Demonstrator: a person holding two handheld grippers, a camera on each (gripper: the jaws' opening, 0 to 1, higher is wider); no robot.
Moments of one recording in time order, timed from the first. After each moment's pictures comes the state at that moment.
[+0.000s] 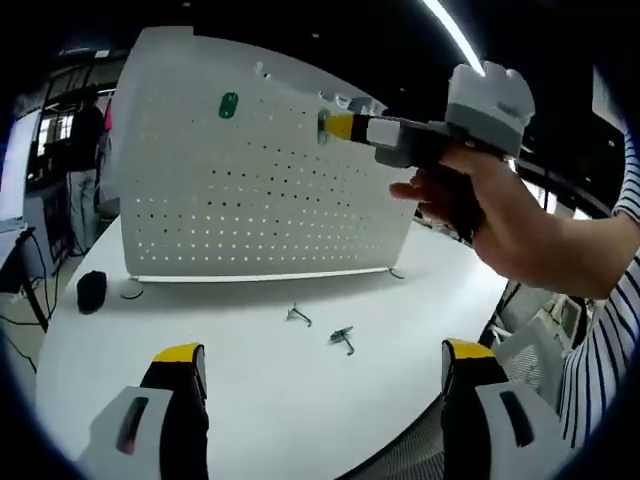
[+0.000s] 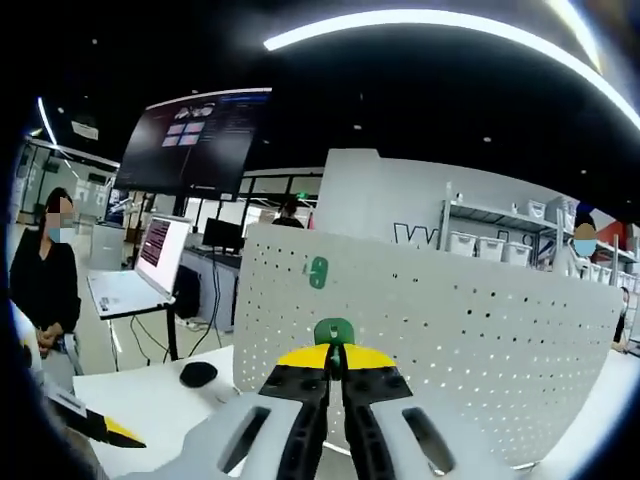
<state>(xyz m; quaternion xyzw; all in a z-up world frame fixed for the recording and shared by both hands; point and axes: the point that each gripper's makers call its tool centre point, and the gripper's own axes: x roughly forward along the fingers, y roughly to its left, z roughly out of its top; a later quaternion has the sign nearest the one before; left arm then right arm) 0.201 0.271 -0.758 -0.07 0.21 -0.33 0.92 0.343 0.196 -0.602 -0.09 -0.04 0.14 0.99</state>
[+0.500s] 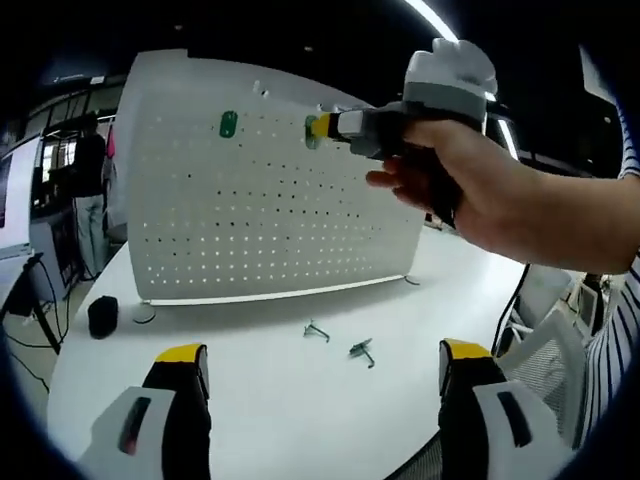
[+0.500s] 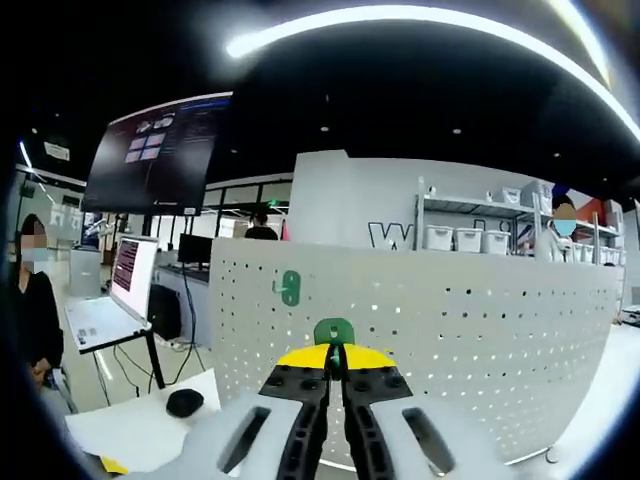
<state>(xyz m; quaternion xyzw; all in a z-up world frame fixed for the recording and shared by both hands) 0.220 0.271 -0.757 -0.04 0.17 -0.31 0.93 0.378 0.198 -0.592 -0.04 -0.04 0.10 0.99</state>
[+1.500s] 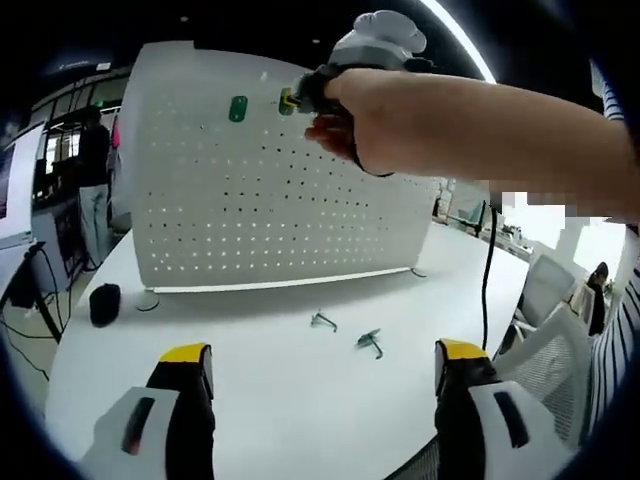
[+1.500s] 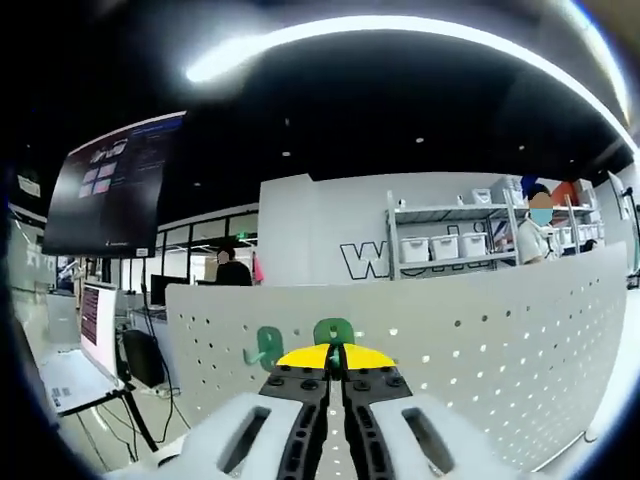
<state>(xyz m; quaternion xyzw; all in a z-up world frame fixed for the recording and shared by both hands) 0.224 0.281 -0.772 -0.03 0.19 -0.29 0.94 0.453 0.216 -0.565 0.03 -0.09 0.03 0.99</state>
